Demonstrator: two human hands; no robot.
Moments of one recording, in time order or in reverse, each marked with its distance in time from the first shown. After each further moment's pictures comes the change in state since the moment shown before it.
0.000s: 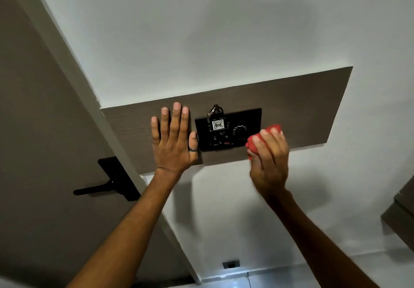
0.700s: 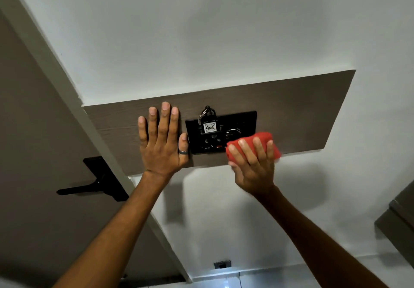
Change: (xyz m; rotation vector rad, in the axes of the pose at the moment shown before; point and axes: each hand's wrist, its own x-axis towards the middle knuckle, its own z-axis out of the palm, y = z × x) left_hand -0.001 0.001 0.001 0.015 0.011 0.002; right_hand -0.024 0.028 0.025 -0.215 -0.102 -0.246
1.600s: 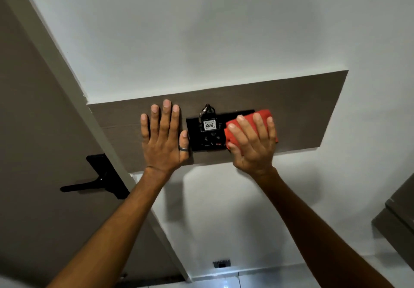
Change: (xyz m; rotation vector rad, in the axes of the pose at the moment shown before) left_hand 0.000 -0.001 0.000 -0.010 -0.022 -0.009; right_hand 0.049 0.005 0.004 -0.003 0.093 0.028
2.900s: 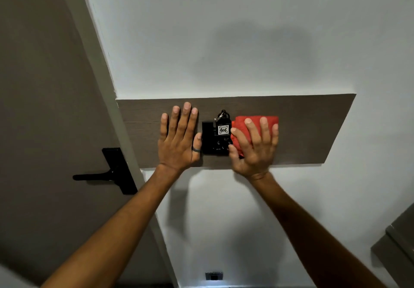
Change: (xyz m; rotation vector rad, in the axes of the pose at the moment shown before) left_hand 0.007 0.006 -0.009 -0.005 -0.004 -0.007; right_hand 0.013 -0.012 0.012 0.041 0.026 0.046
